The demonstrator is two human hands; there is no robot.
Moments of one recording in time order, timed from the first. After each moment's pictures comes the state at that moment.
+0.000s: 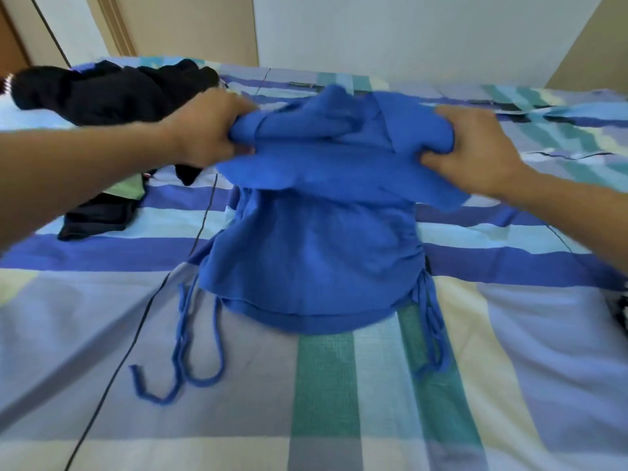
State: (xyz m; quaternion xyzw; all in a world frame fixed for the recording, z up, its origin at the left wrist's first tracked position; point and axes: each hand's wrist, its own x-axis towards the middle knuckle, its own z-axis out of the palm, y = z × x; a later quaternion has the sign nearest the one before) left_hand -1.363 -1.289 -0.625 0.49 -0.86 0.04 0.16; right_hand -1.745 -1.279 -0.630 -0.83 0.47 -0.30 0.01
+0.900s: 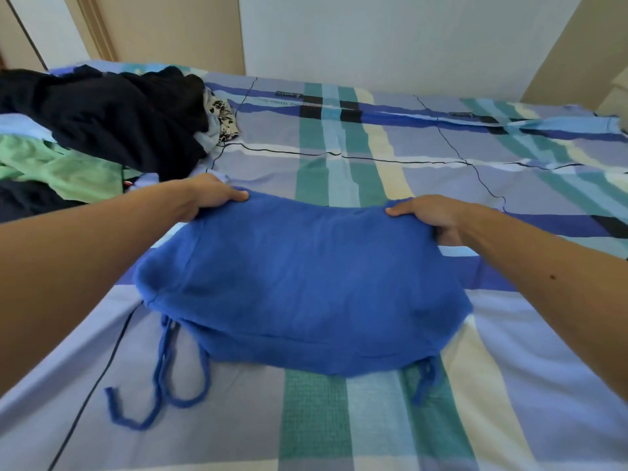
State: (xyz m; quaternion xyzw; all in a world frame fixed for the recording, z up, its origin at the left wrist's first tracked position) left_hand -1.376 -1.302 -0.710 0.73 -0.50 -0.40 0.24; right_hand -1.745 -1.290 -0.700 -0.48 0.65 -0.22 0.54
